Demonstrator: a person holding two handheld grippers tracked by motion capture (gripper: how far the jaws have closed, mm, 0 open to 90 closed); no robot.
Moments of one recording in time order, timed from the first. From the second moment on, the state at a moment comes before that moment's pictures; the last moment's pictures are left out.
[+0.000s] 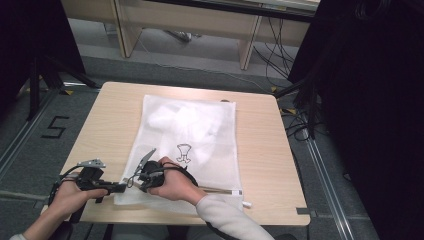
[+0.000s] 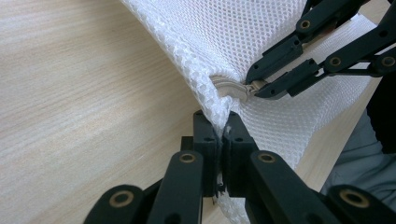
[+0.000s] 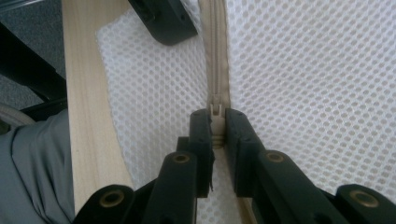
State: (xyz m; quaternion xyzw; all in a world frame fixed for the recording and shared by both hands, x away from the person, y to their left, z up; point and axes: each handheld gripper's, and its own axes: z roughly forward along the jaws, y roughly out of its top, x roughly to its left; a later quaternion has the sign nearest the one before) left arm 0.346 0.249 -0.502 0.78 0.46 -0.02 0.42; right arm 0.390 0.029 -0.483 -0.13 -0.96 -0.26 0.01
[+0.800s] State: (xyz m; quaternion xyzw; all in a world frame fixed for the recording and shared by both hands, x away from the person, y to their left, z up) left arm 0.347 0.250 -0.501 0.79 0.46 -0.03 0.41; right arm 0.391 0.022 -0.483 -0.14 -0.96 -0.25 0.02
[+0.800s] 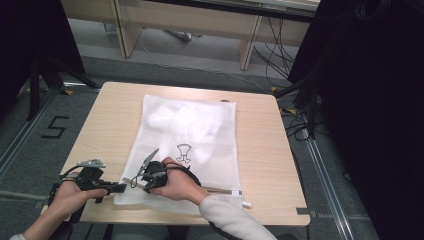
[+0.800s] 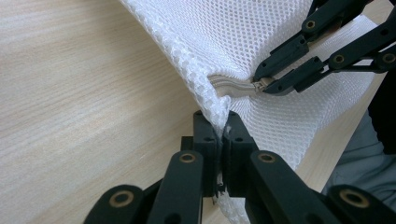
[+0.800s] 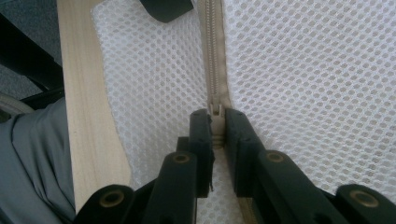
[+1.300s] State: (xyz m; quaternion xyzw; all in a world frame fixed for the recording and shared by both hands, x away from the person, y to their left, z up) left arm 0.346 0.249 -0.502 0.79 0.46 -0.02 0.41; right arm 0.391 0.018 -0.484 -0.14 -0.96 -0.24 0.02
